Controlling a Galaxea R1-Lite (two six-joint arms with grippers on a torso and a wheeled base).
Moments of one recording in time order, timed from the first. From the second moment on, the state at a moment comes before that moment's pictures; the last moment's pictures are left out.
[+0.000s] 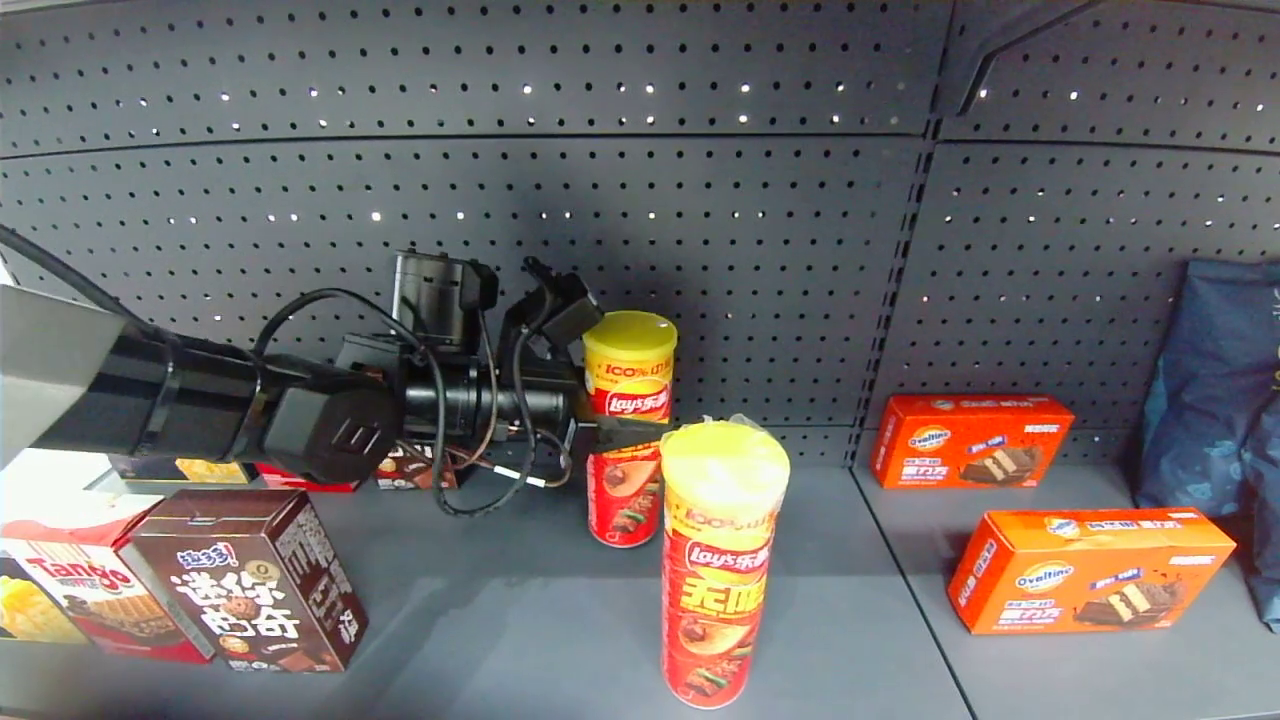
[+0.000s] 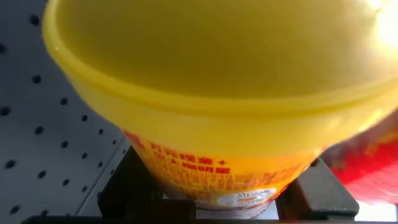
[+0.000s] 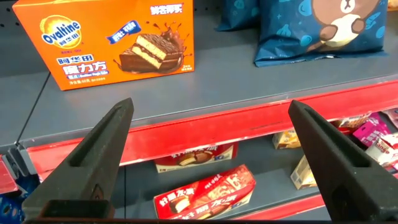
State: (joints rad) left arm -0.37 1.97 -1.23 -0.34 -0.74 0.36; right arm -0.24 0.08 0.00 0.00 -0.02 0.01
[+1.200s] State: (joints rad) left arm -0.43 2.12 -1.37 -0.41 -0.74 0.25; right arm -0.24 0.09 0.00 0.00 -0.02 0.01
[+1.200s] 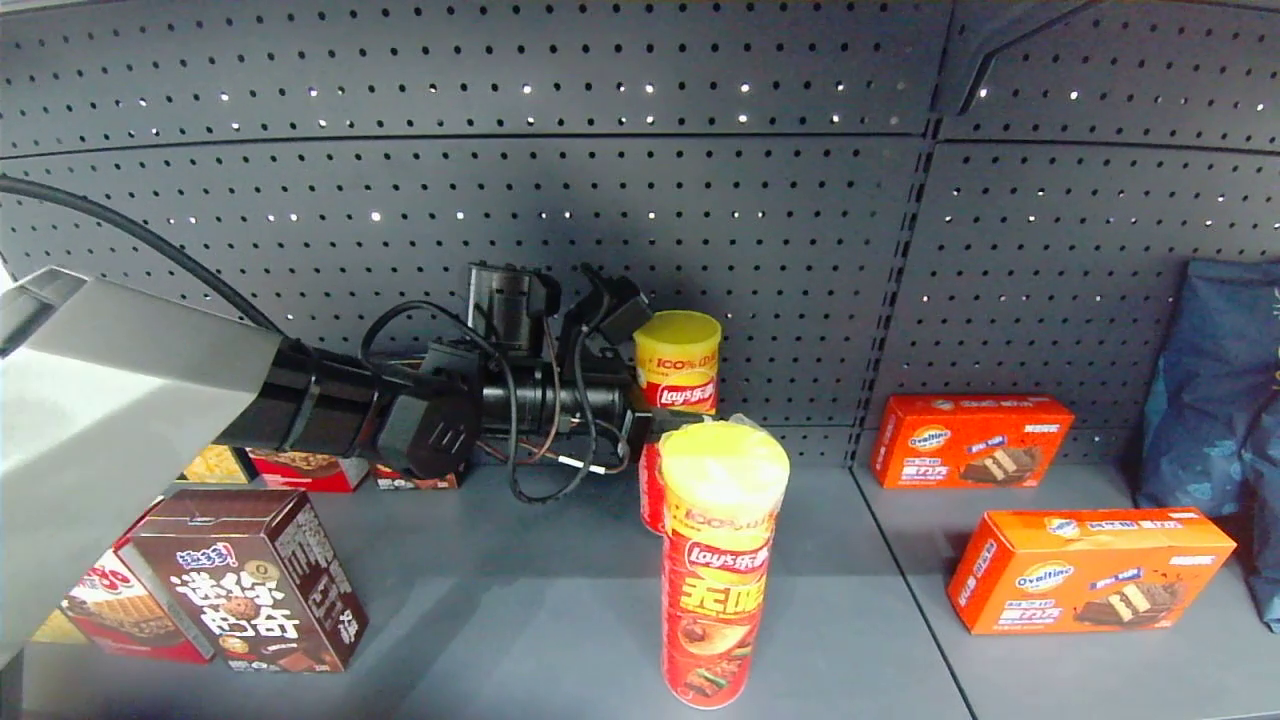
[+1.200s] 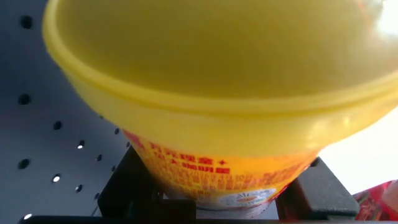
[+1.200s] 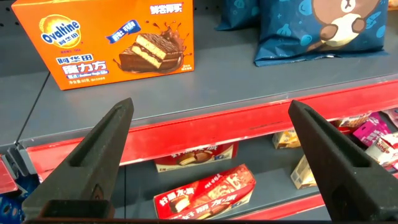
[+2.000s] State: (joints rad) left arm -0.43 2.13 -1.36 -0.44 -0.74 0.26; right arm -0.24 0.09 0.00 0.00 -0.02 0.01
